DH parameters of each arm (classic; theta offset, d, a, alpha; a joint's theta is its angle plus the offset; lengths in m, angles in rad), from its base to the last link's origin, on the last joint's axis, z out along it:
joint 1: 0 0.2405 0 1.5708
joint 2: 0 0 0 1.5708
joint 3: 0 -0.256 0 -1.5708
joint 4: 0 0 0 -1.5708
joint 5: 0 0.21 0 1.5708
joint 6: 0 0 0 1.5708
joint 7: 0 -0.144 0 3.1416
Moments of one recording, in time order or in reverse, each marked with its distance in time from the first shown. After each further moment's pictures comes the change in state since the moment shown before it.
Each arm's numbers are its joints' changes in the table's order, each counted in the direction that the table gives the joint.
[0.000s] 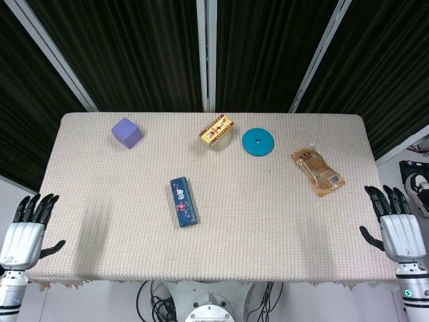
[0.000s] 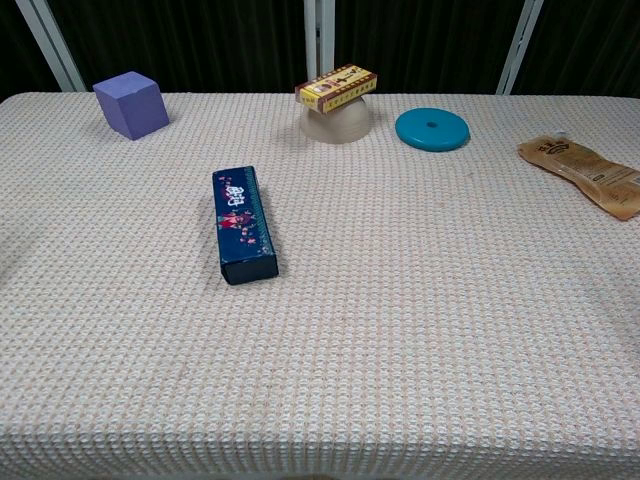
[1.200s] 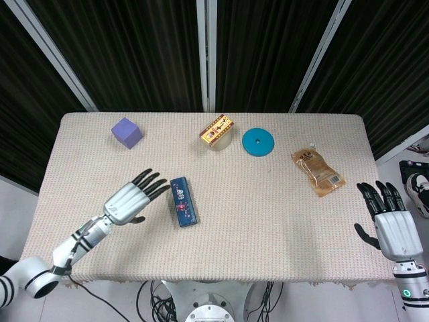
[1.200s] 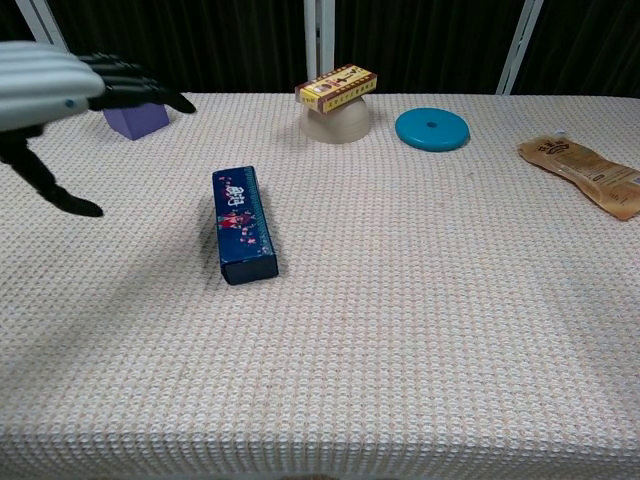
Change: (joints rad) left arm -0.553 0.128 0.089 -0.100 0.192 0.560 0.043; right arm 0.015 -0.037 0.005 0.046 -0.069 -0.029 0.016
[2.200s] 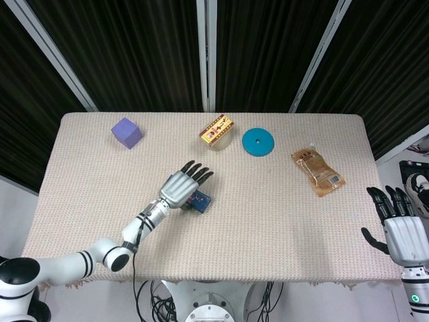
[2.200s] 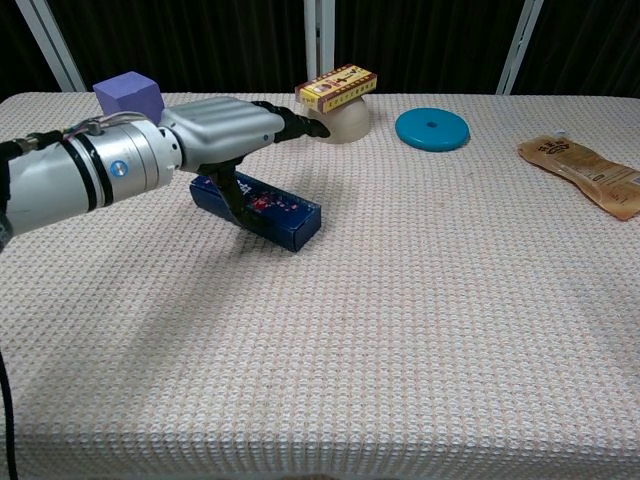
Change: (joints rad) left arm -0.226 0.420 0.140 -0.265 -0.403 0.178 -0.204; right arm -0.029 0.003 0.014 -0.054 0.008 -0.025 -0.075
